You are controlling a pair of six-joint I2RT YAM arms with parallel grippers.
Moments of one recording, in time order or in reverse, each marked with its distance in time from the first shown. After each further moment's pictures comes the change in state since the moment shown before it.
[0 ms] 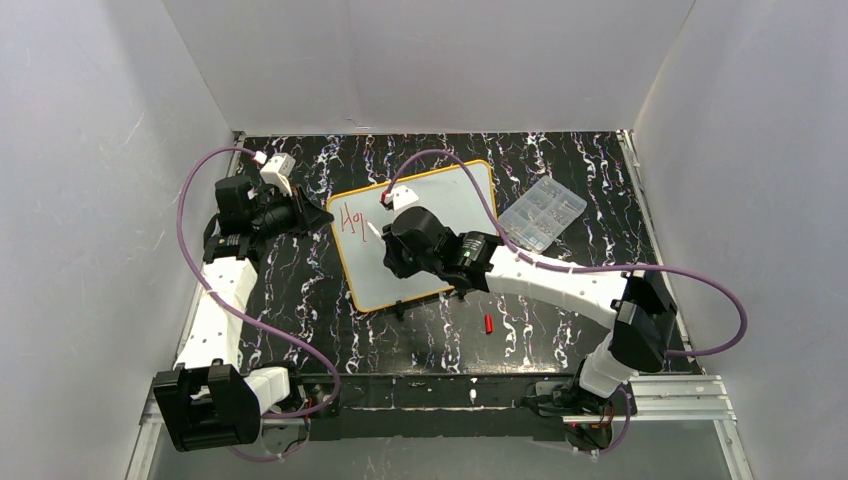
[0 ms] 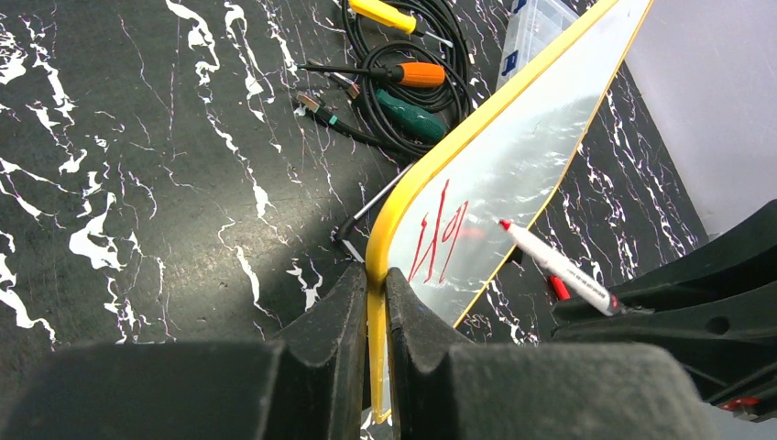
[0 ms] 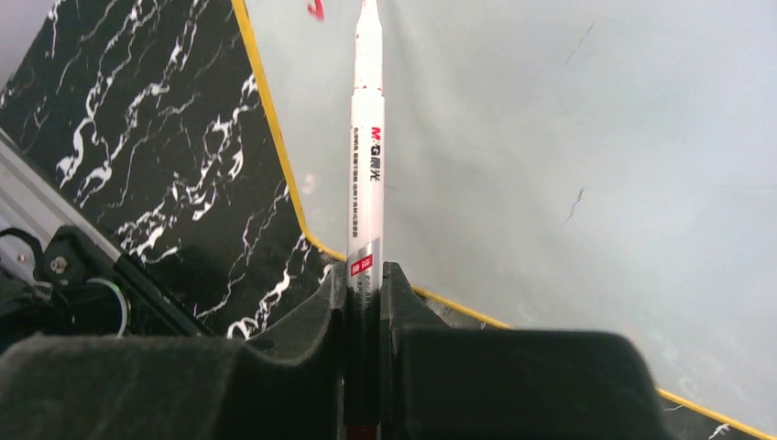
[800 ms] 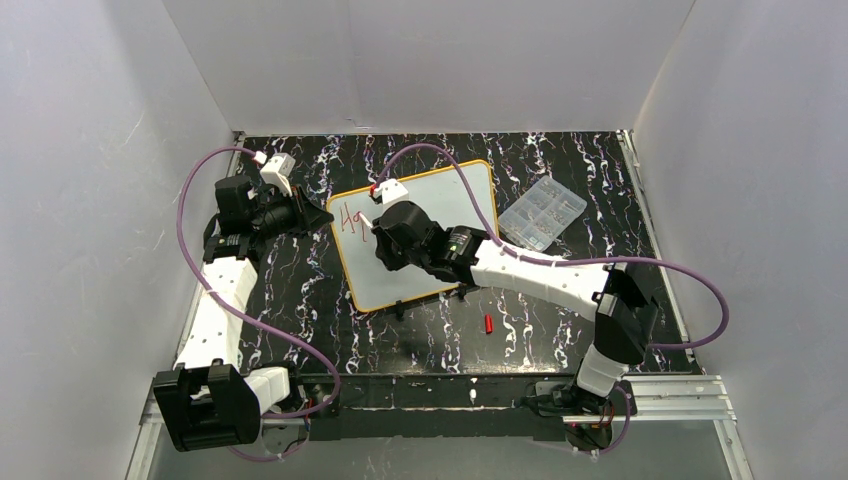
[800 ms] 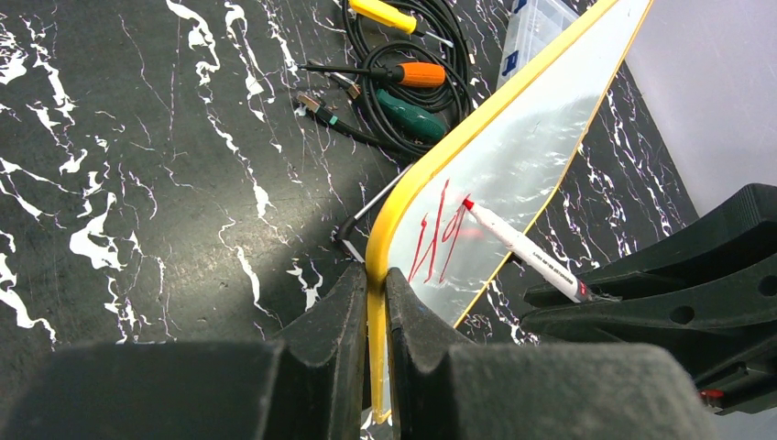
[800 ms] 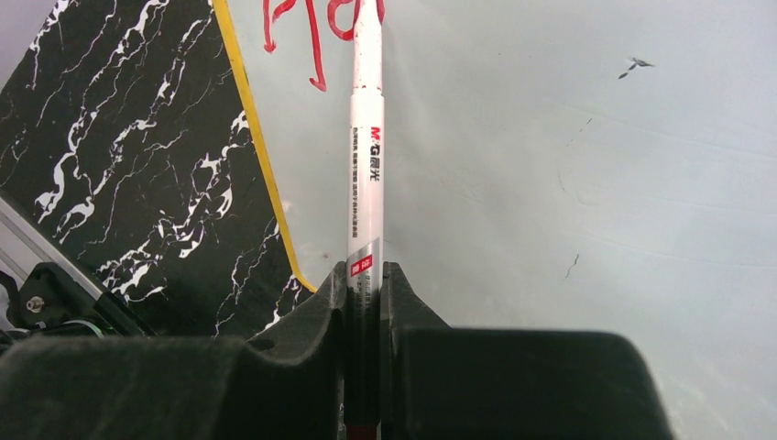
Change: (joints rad) left arm 0.000 0.000 0.000 0.000 0.000 0.000; right arm -0.008 0.086 0.092 0.020 0.050 -0.040
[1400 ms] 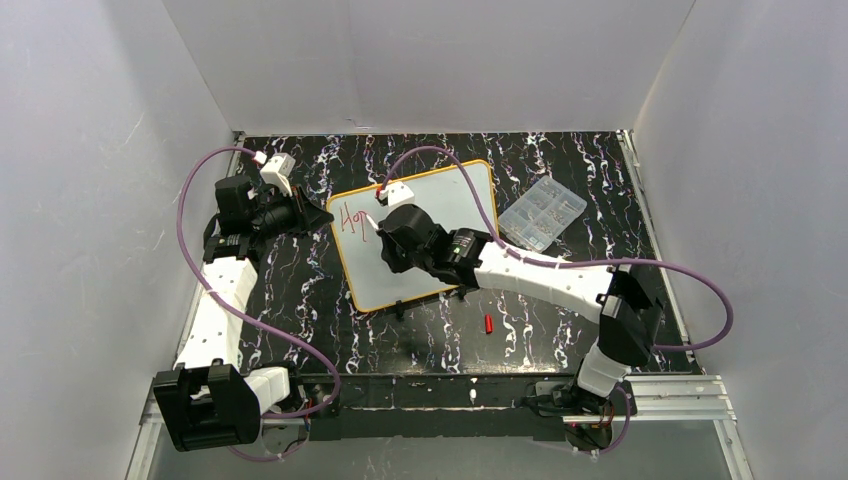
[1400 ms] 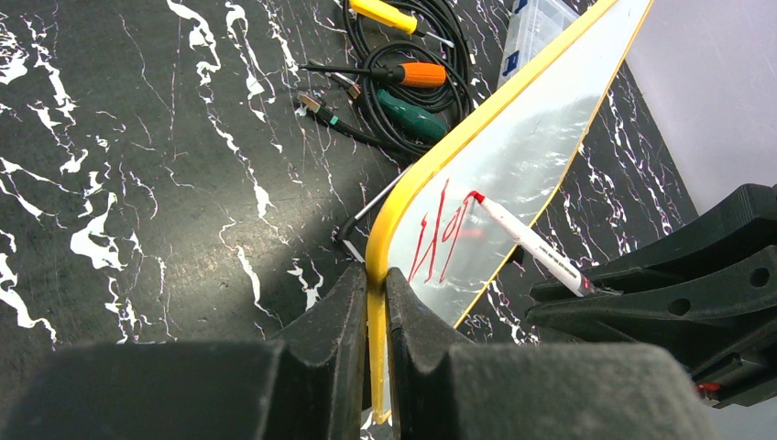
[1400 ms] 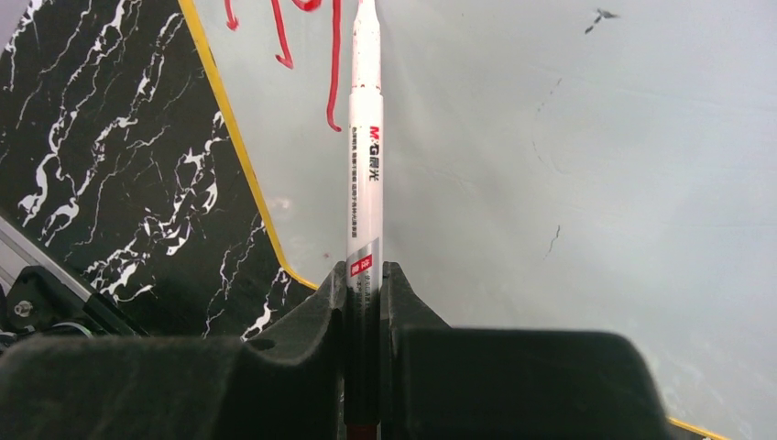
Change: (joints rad) left arm 0.000 0.000 0.000 0.000 -0.001 0.000; right arm 0.000 -0.018 -0.026 -0.015 0.028 0.029
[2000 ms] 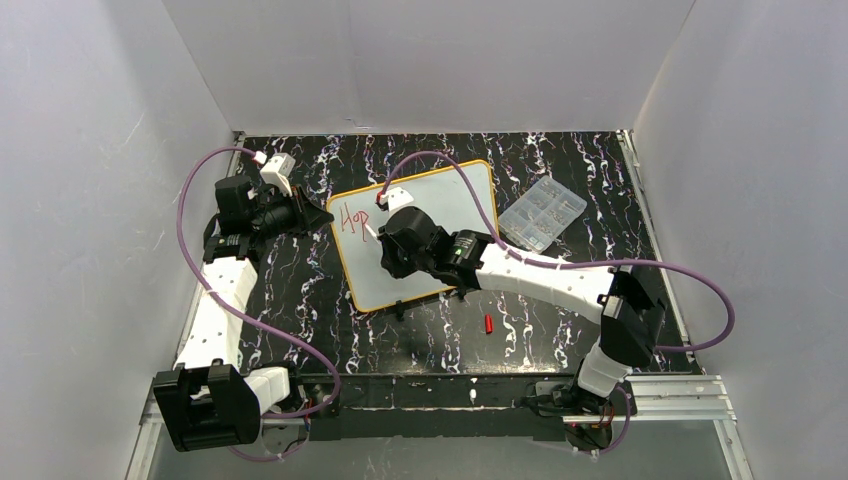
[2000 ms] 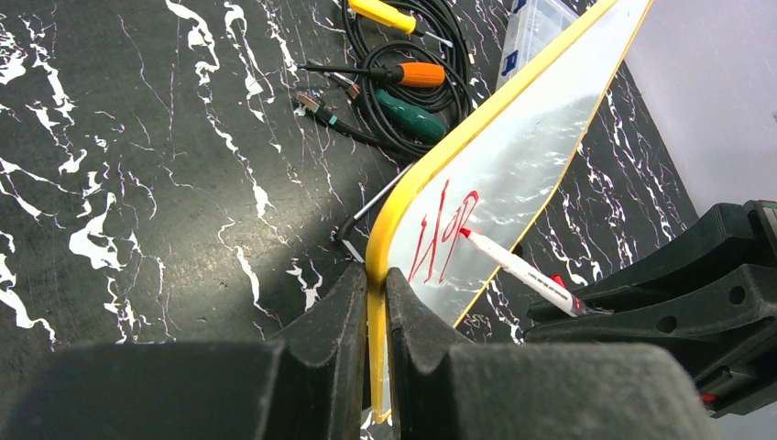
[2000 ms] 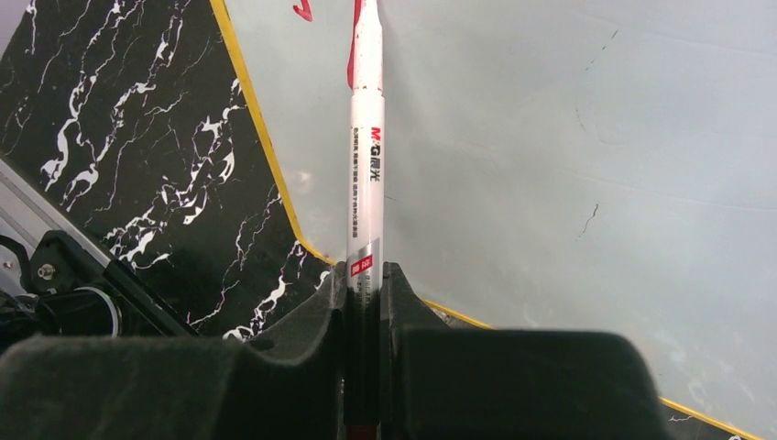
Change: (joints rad) left arm 0.000 0.000 0.000 0.000 0.002 0.000; right arm 0.000 -0.014 -0.033 -0.007 -0.074 0.016
